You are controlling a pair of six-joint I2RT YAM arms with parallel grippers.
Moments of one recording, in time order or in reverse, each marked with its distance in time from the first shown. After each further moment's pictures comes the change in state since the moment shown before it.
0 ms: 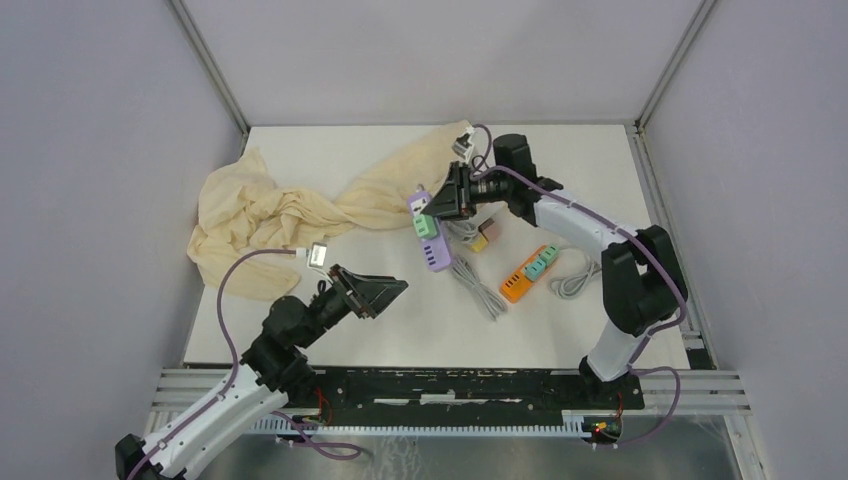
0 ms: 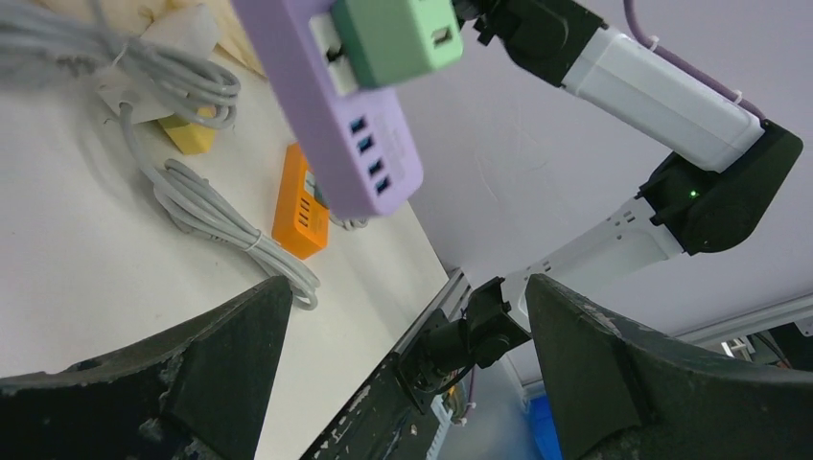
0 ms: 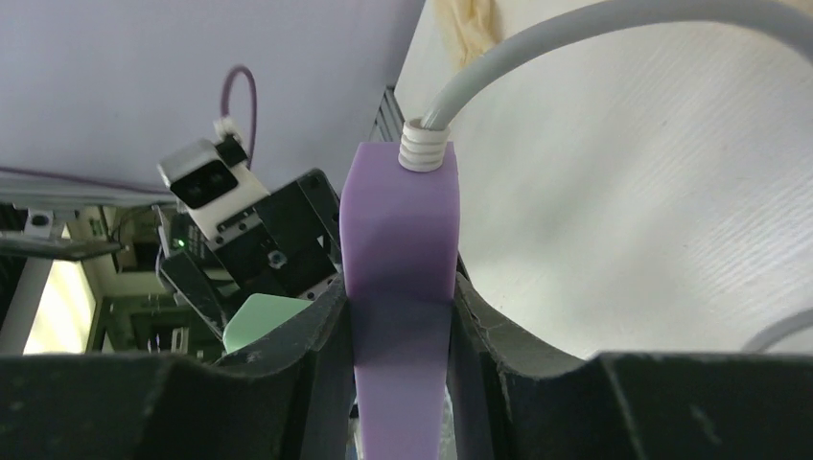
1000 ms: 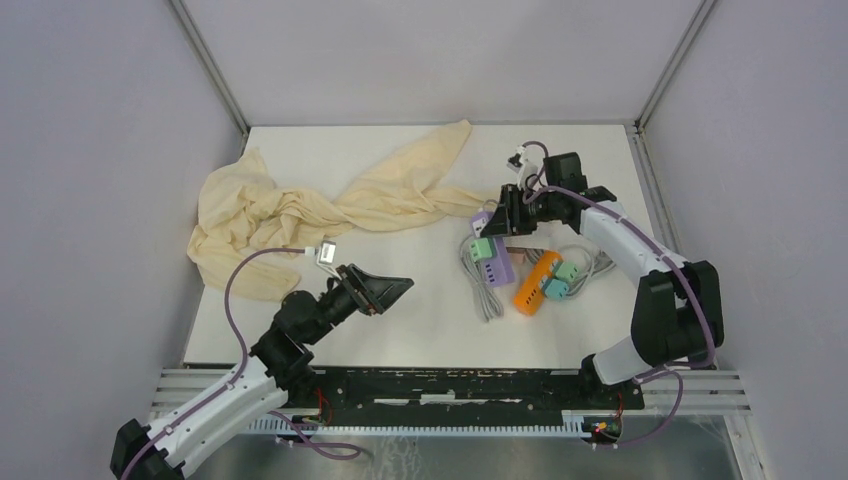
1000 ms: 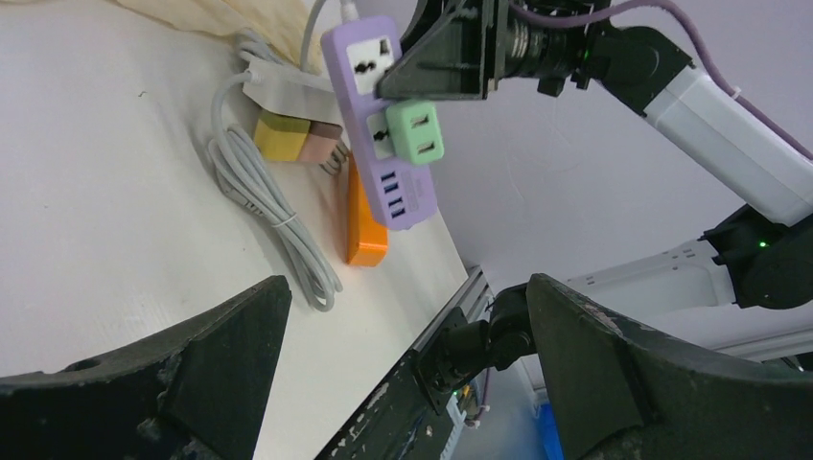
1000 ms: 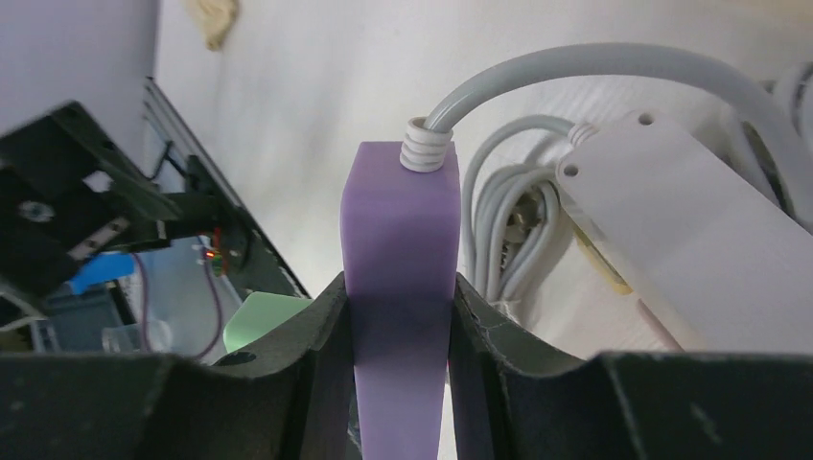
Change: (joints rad) left arm 0.000 0.109 -0.016 0.049 -0.024 -0.018; right arm -0.176 -0.204 -0.209 -0.469 0.250 -0.607
